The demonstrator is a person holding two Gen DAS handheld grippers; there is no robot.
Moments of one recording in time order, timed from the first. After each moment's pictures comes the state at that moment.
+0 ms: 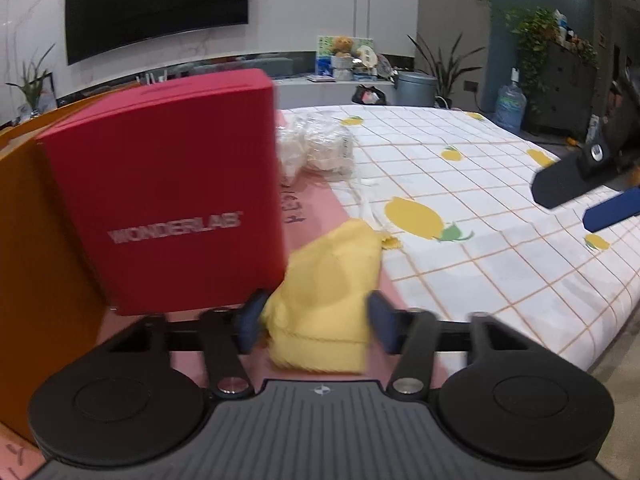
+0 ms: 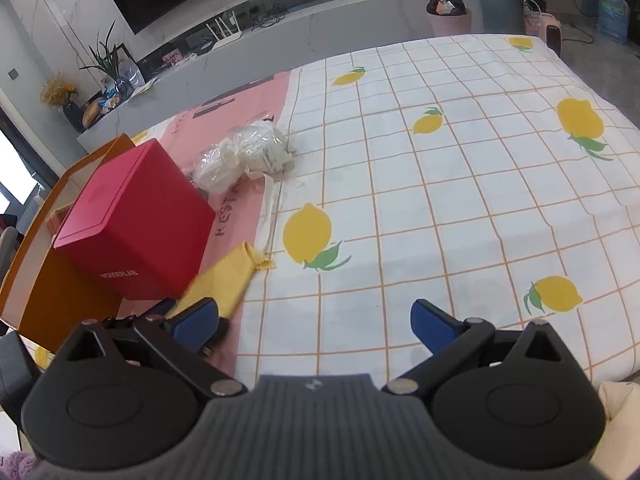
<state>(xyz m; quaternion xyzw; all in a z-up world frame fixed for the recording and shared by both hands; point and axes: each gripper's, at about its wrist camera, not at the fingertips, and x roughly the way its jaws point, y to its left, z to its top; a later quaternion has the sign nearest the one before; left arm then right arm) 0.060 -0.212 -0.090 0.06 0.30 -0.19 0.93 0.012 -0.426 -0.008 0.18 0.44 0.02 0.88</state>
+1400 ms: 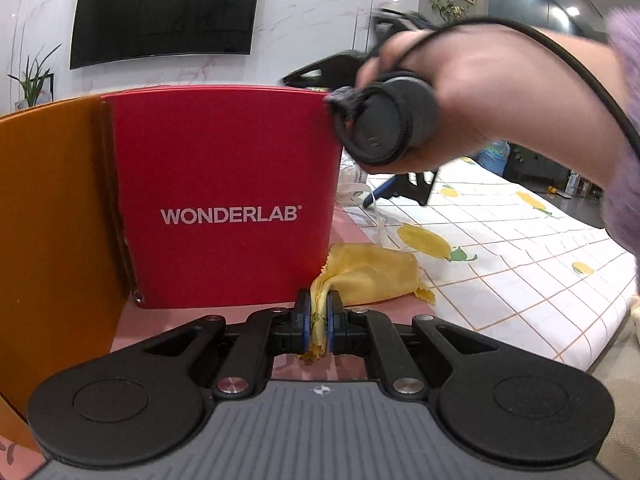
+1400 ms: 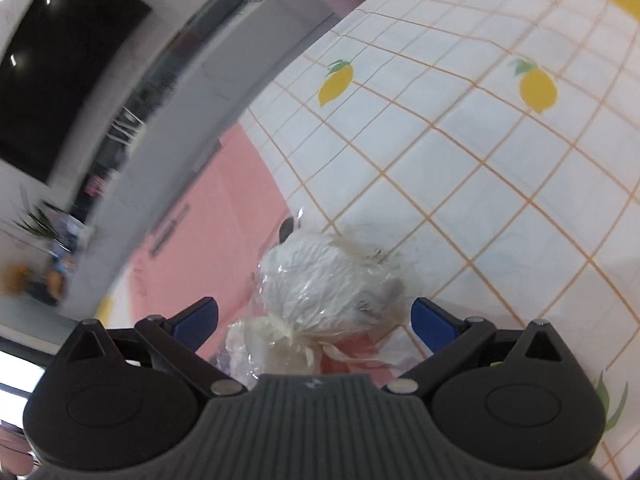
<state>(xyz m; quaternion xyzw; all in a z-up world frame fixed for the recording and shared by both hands) 0.048 -0.164 -0.094 0.01 0.25 -0.23 0.94 0.226 -0.357 -0.054 0.39 0.41 -0.14 0.81</state>
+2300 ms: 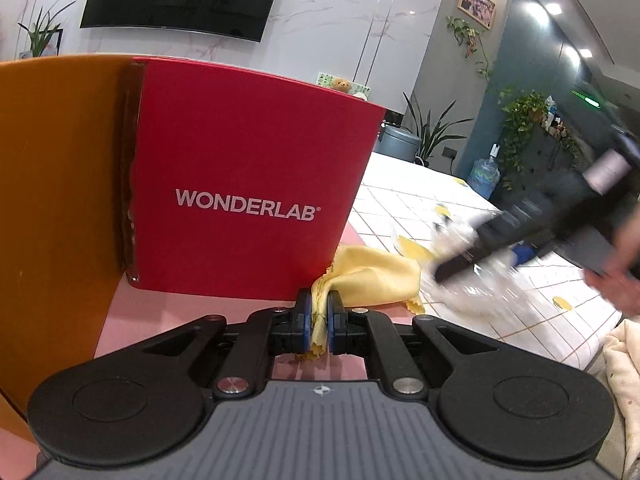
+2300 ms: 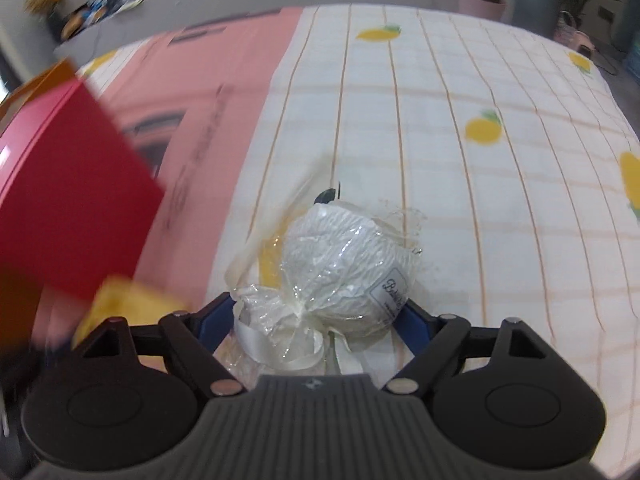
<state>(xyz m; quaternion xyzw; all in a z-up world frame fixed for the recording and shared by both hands) 0.064 -0.131 -0.098 -0.07 0.27 -0.25 0.93 0.113 -0.398 -0.053 0.06 0.53 0.03 0.84</state>
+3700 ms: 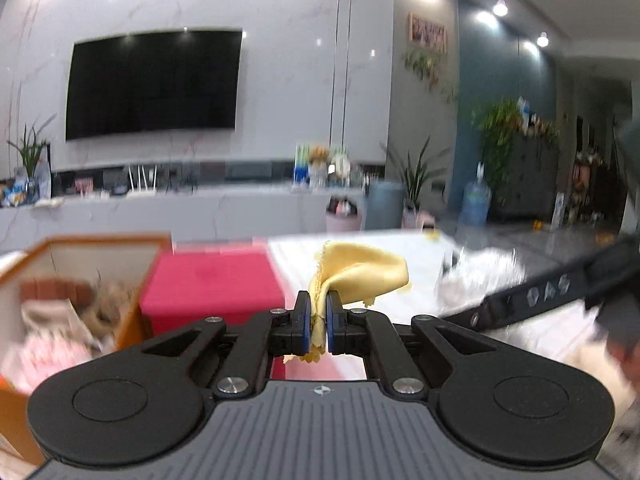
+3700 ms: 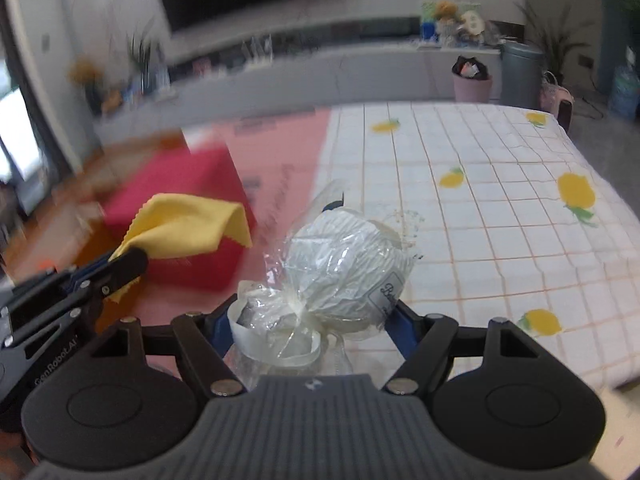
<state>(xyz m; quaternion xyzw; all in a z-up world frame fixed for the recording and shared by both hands) -0.010 -0.154 0.025 0.01 0.15 -0.25 0.96 -0.035 -0.376 0.039 0.12 0.38 0.03 0.92</state>
